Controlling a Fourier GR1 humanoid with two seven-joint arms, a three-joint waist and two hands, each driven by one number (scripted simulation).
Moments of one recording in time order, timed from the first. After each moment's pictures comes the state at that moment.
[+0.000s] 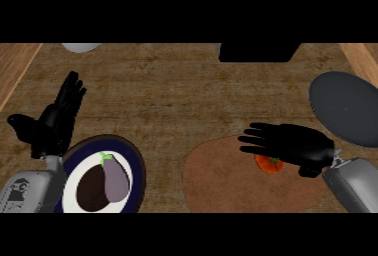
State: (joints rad) left arm -0.22 0.26 0.03 -1.46 0.09 0.13 0.07; right arm -0.33 -0.53 0.38 -1.42 1.12 0.27 -0.80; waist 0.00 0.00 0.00
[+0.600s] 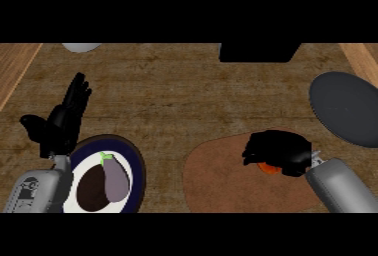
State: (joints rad) left arm -0.23 0.22 0.04 -1.44 0.05 0.12 0.05; right arm -0.35 -0.43 0.40 -1.28 1.29 0.22 -0.87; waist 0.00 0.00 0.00
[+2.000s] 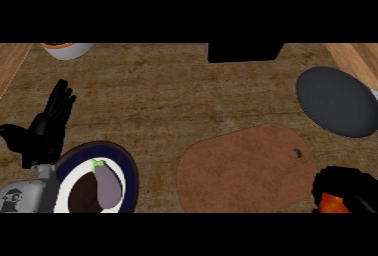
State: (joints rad) left arm -0.16 0.23 0.10 -1.49 0.04 0.10 0.06; right arm 0.27 -0.31 -0.07 -1.94 0.95 0.27 -0.53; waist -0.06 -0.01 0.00
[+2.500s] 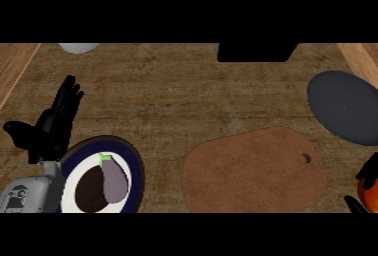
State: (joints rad) left arm -0.19 0.22 0.08 -1.50 0.04 0.09 0.07; right arm 0.16 -0.26 -0.36 -2.04 0.59 0.45 -0.32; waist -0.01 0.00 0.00
